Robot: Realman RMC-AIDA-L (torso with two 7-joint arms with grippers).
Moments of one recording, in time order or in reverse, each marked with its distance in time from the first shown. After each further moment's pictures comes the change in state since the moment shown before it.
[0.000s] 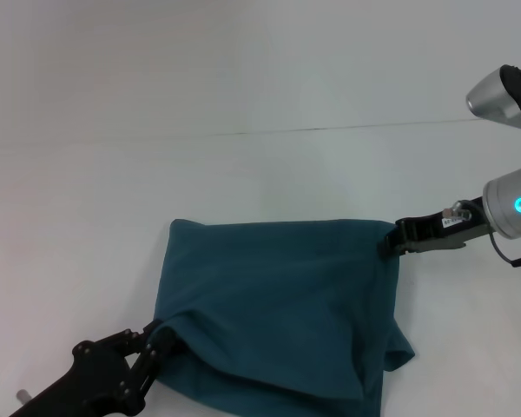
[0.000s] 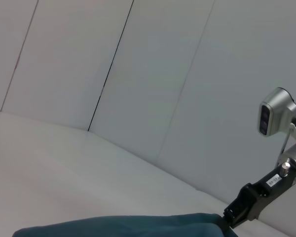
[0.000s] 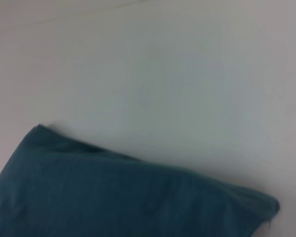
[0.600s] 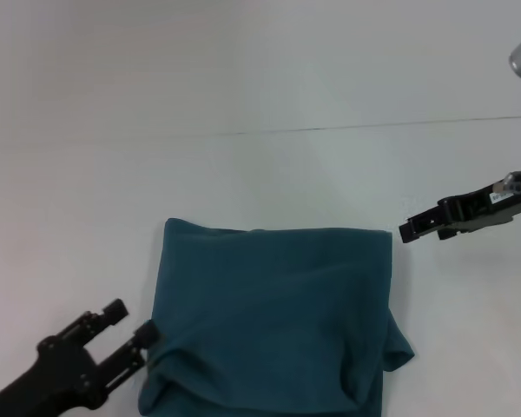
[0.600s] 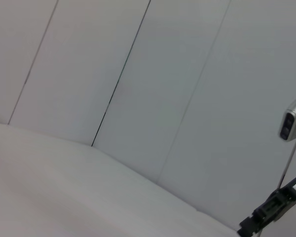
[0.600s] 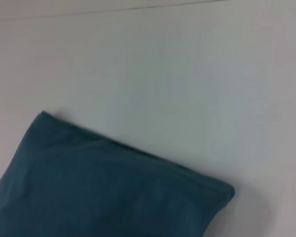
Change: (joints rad) left arm 0.044 0.007 -0.071 0.084 0.046 0.070 -0.117; right arm -0.034 -0.033 0.007 -0.263 -0.040 -0.253 0.035
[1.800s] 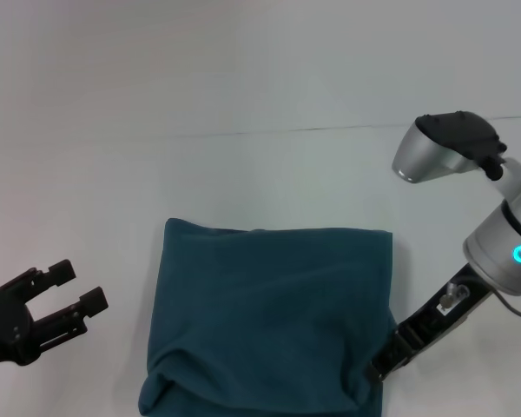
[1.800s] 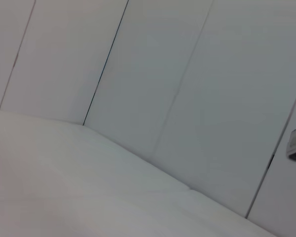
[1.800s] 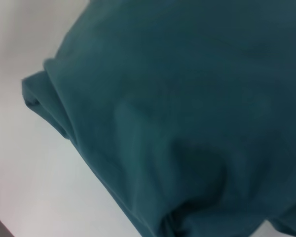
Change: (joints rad) left arm -0.041 0.041 -0.222 0.368 0.300 0.115 -0.379; right arm 0.014 0.078 -0.309 -0.096 0.000 -0.283 0.050
